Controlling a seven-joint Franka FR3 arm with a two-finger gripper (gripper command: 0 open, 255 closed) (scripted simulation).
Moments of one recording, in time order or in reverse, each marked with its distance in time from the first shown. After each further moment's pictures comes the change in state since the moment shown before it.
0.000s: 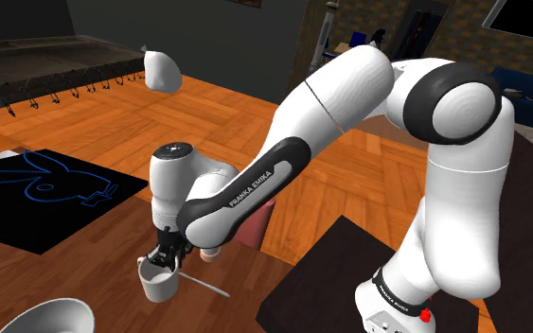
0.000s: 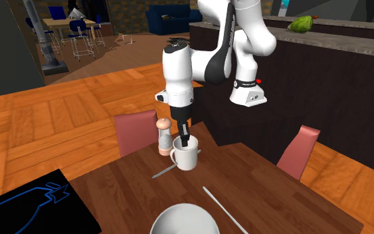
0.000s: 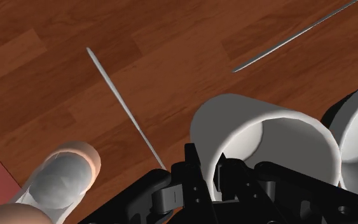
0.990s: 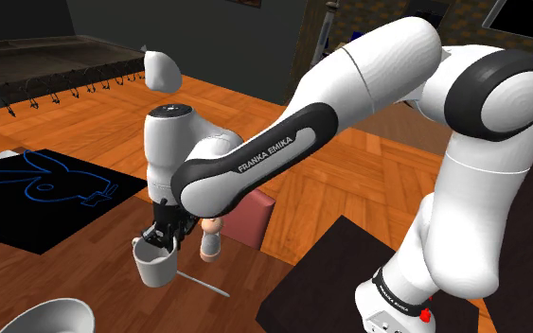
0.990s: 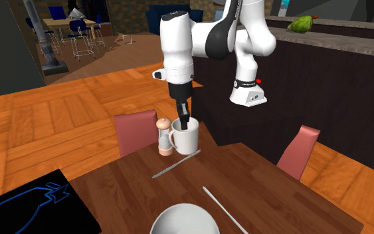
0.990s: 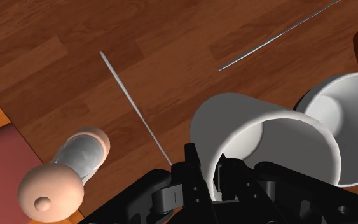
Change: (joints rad) arm -0.029 -0.141 0.035 0.030 0.062 -0.165 -0.031
